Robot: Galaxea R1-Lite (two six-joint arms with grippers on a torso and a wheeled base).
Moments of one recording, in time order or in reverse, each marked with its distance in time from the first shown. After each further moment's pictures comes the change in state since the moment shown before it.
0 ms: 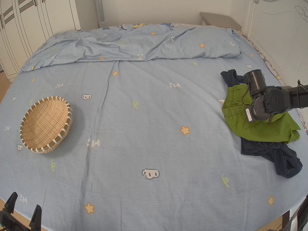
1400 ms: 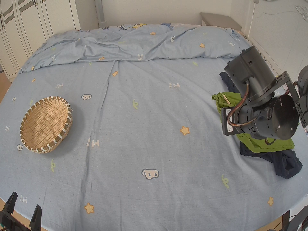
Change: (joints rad) left arm 0.000 0.000 0.000 0.000 0.000 0.000; right arm 0.579 -0.266 -0.067 0.414 0.021 0.595
